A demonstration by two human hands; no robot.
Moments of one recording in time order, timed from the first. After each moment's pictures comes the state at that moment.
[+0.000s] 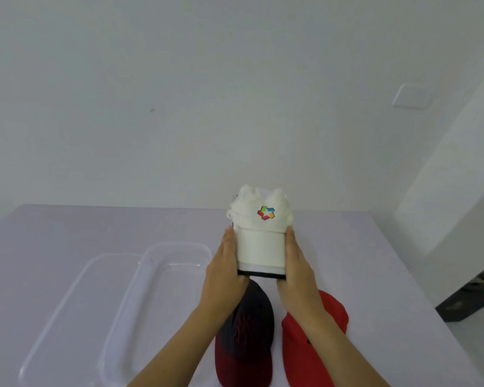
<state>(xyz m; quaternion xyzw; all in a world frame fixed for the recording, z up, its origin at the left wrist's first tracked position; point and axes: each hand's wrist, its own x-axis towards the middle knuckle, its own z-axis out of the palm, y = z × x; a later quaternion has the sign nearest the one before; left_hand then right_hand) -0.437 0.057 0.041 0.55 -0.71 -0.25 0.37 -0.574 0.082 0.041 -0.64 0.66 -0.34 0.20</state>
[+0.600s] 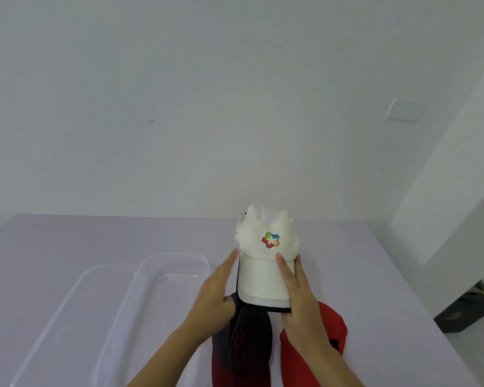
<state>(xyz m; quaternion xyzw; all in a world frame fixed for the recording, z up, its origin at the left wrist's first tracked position) -0.410 0.062 0.022 0.48 -0.72 -0.38 0.32 -0.585 0.101 0.008 -0.67 0.61 -0.38 0.16</state>
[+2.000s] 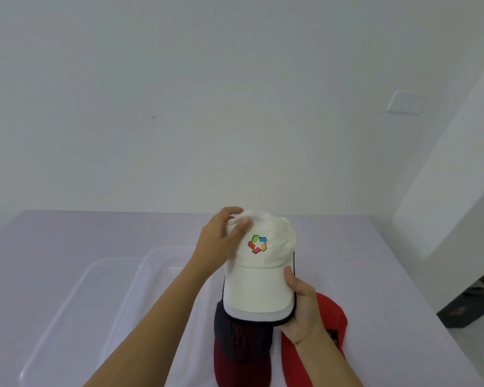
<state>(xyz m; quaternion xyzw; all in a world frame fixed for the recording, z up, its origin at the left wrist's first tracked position) -0.424 0.016 0.082 0.51 -0.65 -0.40 0.40 -0.573 0.099 0.018 -0.18 0.24 -0.59 0.75</state>
